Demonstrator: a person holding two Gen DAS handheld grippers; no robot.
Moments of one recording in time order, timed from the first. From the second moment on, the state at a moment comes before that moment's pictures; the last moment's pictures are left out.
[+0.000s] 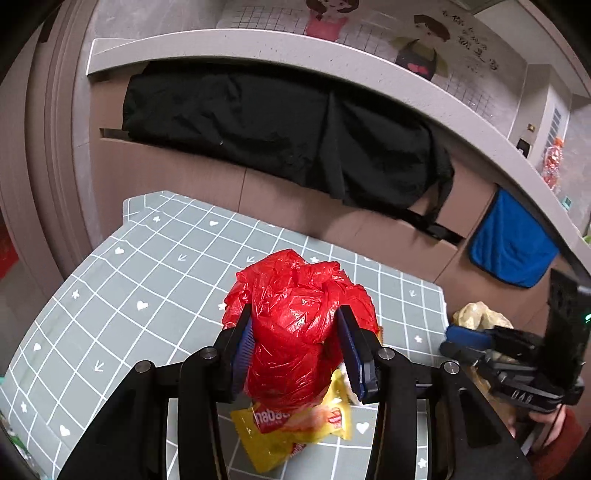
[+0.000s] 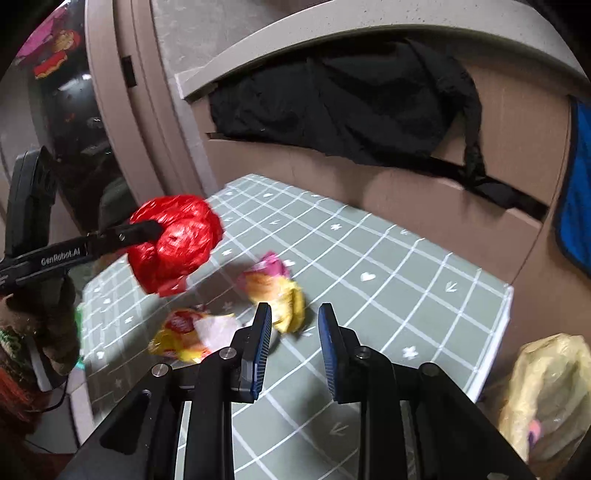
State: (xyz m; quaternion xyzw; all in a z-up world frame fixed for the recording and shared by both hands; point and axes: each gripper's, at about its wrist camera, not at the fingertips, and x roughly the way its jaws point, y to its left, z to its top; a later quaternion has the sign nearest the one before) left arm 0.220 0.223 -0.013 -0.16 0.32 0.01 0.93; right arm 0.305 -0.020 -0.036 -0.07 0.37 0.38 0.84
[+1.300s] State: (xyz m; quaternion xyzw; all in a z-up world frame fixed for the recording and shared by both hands) left arm 0.186 0.304 -0.048 -0.25 0.33 0.06 0.91; right arm 0.327 0.042 -0.125 0.04 0.49 0.41 0.77
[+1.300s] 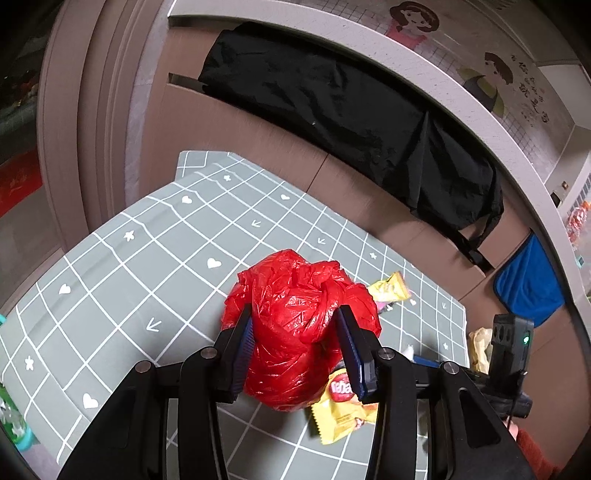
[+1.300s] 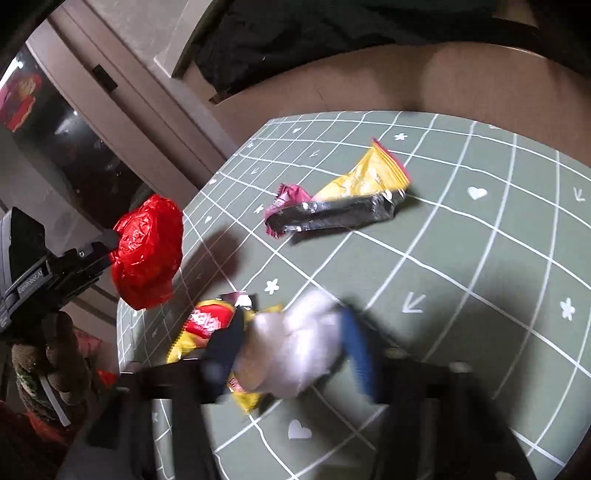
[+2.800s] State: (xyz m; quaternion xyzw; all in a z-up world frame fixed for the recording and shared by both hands) left arm 0.215 0.165 -0.010 -0.16 0.32 -0.01 0.93; right arm 0.297 -0.066 -0.111 -0.05 0.43 0.31 0.85
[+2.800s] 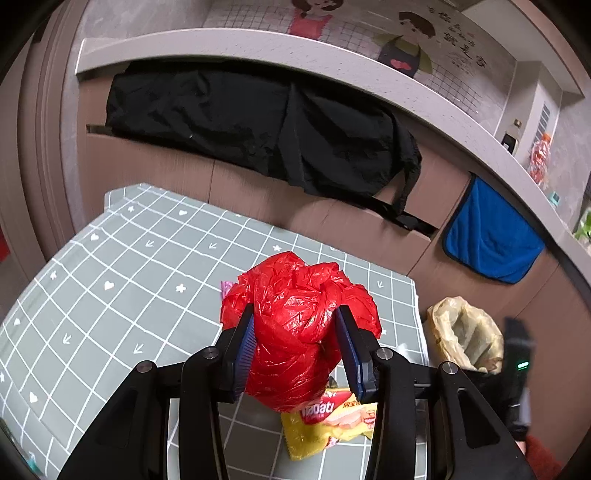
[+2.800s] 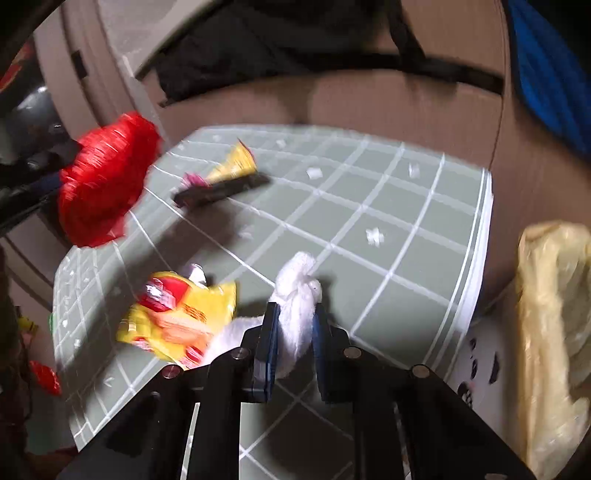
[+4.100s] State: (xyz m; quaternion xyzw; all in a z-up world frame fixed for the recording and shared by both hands) left arm 0.314 -0.155 -0.018 -0.06 0.32 -0.25 0.91; right arm 0.275 -0.364 0.001 0.06 0.29 0.09 0.95
